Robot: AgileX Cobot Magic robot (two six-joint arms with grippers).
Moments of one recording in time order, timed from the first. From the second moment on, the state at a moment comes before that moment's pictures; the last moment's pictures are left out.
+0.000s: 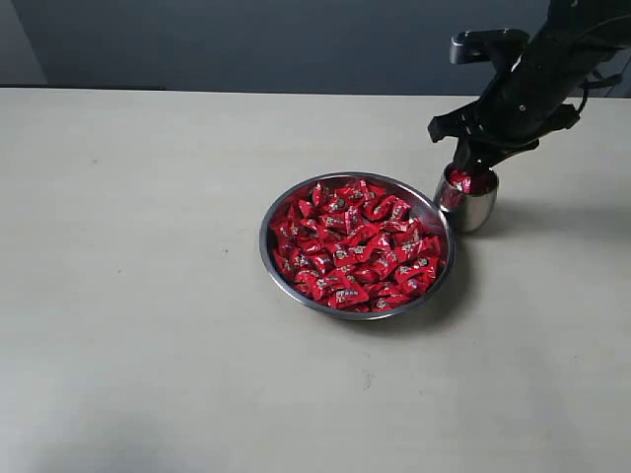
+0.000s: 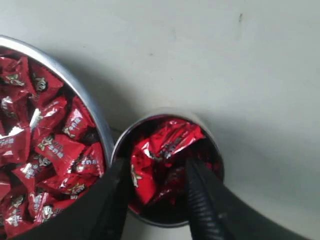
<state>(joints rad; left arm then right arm) 0.19 0.00 0.00 0.03 0.34 0.03 0.31 1.96 -1.44 0.17 0.81 -0.18</state>
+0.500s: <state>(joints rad) 0.19 0.00 0.00 0.03 0.34 0.03 0.31 1.87 -1.44 0.16 0.79 -0.18</state>
